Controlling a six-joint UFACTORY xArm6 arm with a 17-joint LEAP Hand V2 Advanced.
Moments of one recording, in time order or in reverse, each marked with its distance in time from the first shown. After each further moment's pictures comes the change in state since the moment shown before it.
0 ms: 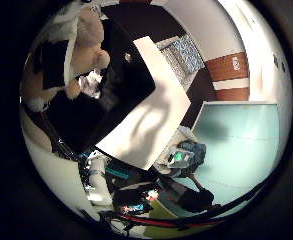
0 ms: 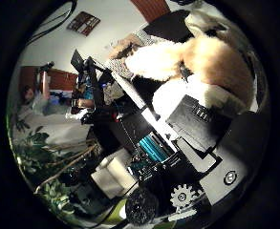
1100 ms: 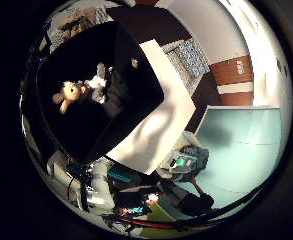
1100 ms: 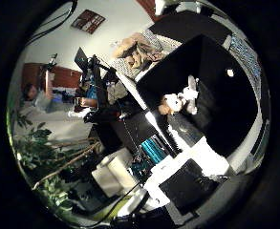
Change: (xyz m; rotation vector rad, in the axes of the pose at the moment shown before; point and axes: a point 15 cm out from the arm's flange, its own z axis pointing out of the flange) arm 0.006 0.012 -0.009 0.008 -0.036 -0.008
